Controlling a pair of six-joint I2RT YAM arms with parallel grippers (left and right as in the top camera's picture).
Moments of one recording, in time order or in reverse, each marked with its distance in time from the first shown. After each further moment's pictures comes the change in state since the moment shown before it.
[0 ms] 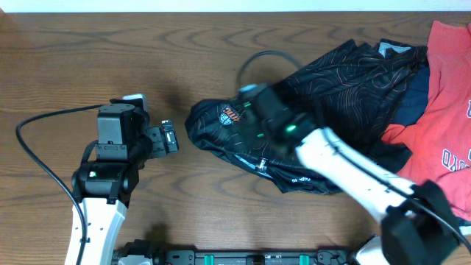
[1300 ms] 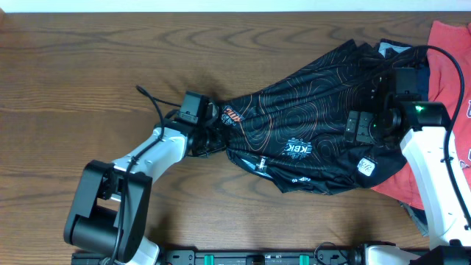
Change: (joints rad) left arm -0.266 0.696 0.001 0.375 0.387 -0.345; right arm -0.636 -0.220 0.003 -0.503 0.070 0.018
